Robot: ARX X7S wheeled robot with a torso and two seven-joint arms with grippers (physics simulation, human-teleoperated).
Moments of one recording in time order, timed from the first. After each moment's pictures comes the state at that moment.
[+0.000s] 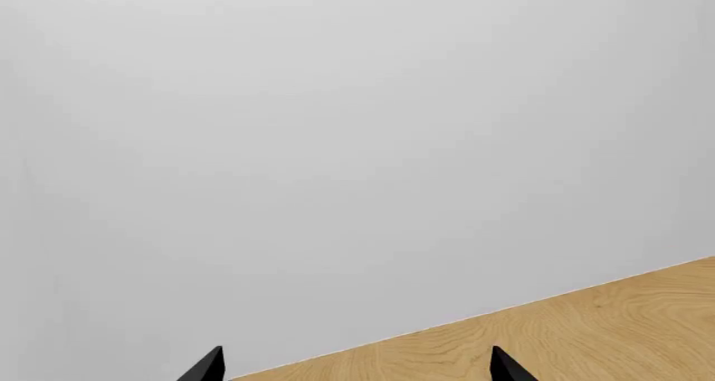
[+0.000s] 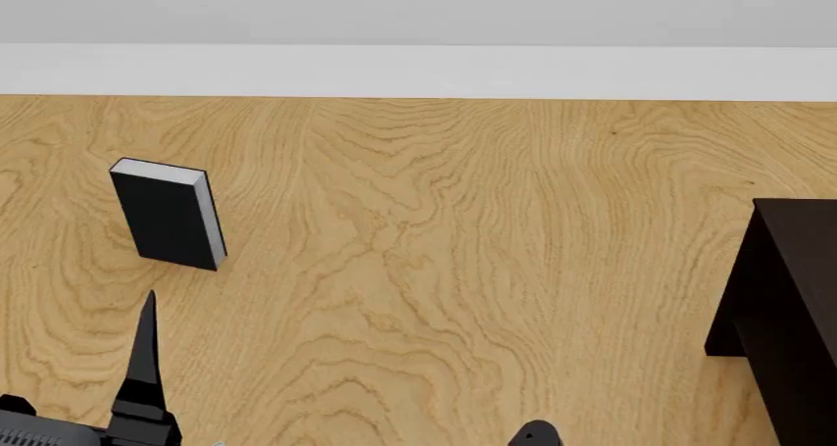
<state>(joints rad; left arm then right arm) -0.15 -0.53 0.37 0.60 -0.23 -0.31 -0.43 0.88 0.76 -0.90 -0.41 1.43 1.46 0.55</state>
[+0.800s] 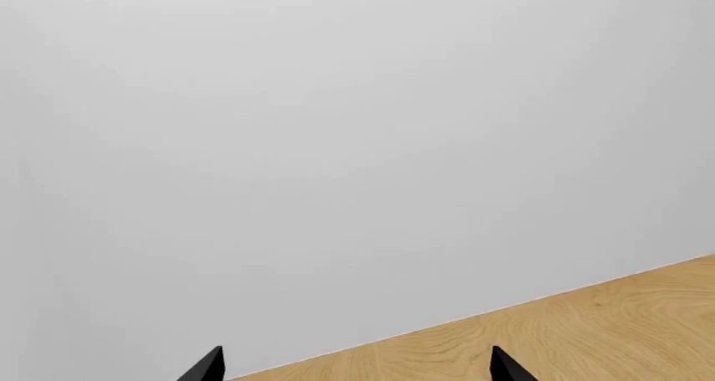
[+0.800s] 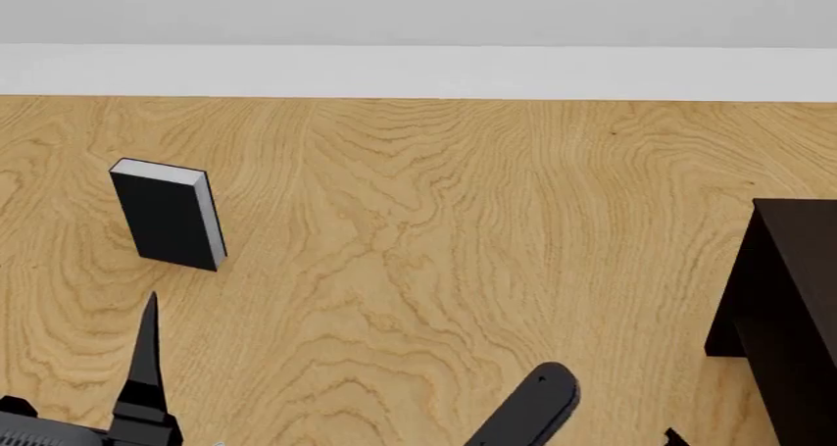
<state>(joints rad) -0.15 -0.54 0.37 0.61 -0.23 -0.32 -0.44 0.92 0.80 -0.88 -0.53 1.46 1.36 0.79</state>
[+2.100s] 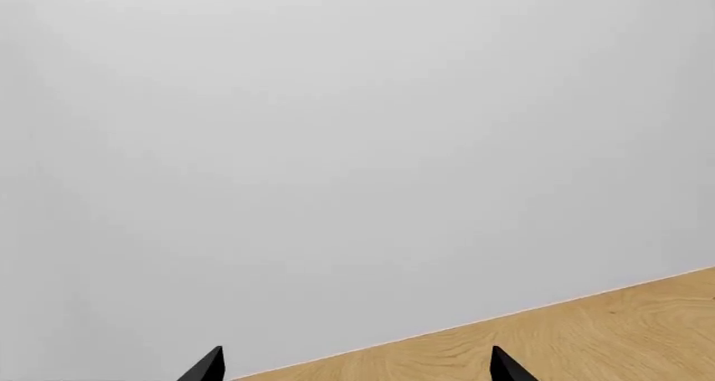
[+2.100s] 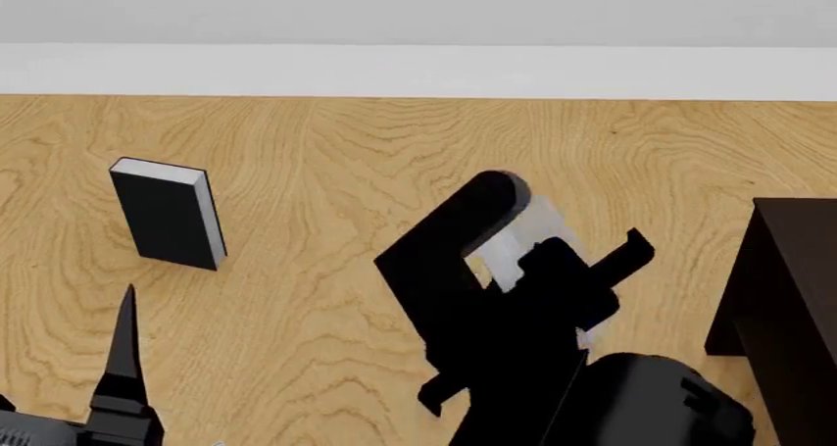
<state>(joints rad) -0.14 -0.56 0.34 0.62 -0.26 -0.30 -0.45 1.14 0.51 -1.00 -0.25 1.08 1.24 0.98</state>
